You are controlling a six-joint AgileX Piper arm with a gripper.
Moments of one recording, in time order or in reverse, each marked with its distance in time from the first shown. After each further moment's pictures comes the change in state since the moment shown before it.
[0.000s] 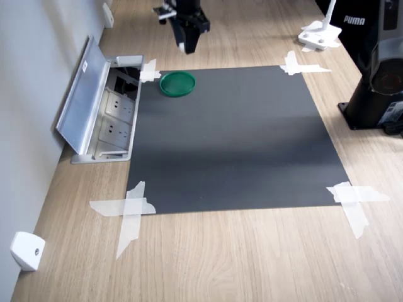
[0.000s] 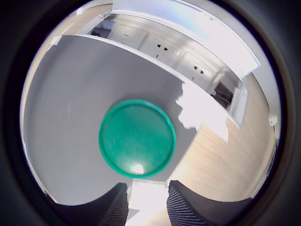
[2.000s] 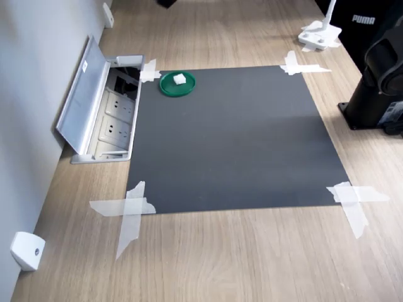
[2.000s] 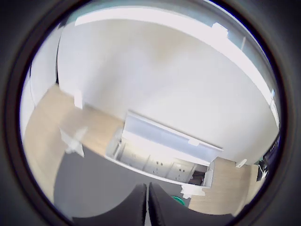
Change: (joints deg) arm 18.0 -38.5 20.8 6.7 -23.1 26.4
